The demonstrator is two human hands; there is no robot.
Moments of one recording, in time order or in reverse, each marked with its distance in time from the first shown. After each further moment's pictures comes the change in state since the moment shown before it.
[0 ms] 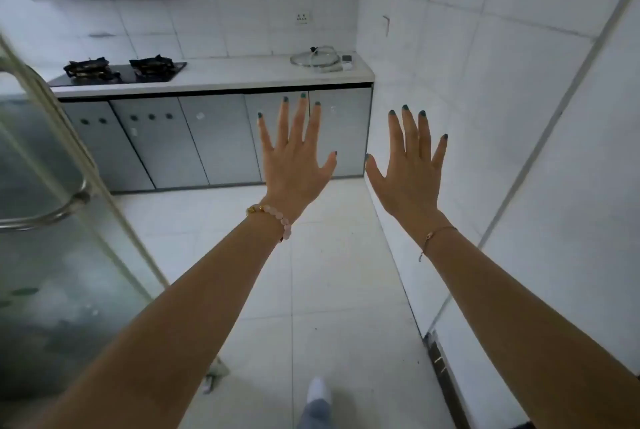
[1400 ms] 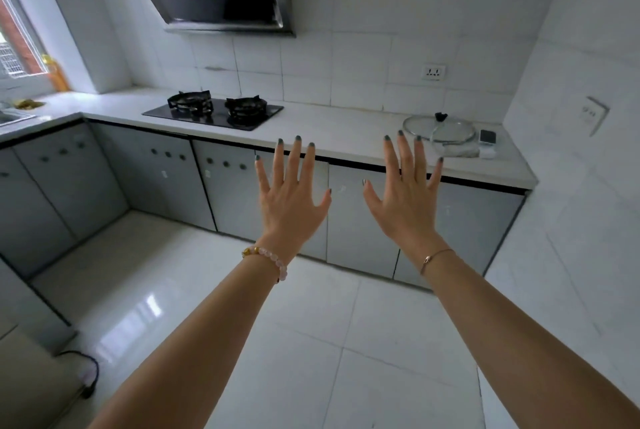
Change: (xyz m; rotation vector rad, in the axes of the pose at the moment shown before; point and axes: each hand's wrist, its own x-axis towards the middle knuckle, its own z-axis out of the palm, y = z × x) left_hand 0.396 -0.236 0.333 0.223 -0.052 -0.389; right_hand 0.506 -0.112 0.405 0.233 -0.076 -0.353
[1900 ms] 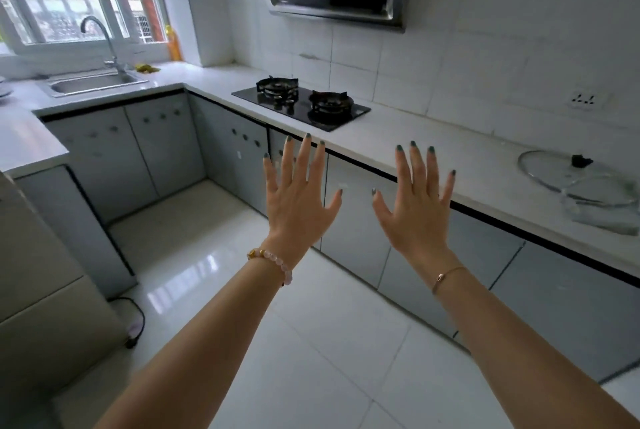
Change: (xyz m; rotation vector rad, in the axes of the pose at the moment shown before) left_hand 0.107 -0.110 0.086 0.113 0.021 -0.259; right_hand 0.147 -0.078 0.142 0.165 -0.078 -0.252
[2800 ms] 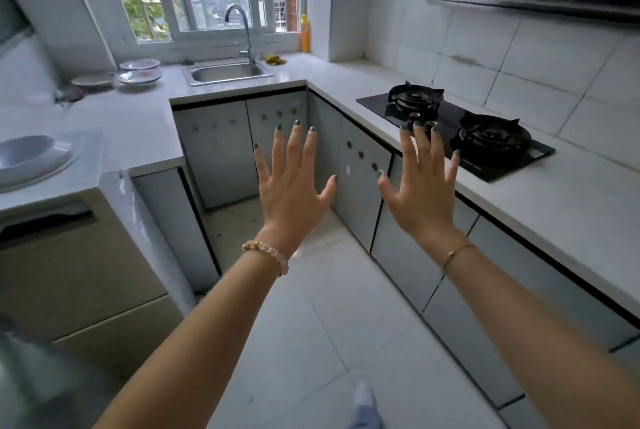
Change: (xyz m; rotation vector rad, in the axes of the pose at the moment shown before) left_hand 0.195 -0.318 0.141 0.199 0.098 -0.349; right_hand 0.296 -0.242 0.264 0.288 -0.073 -0.330
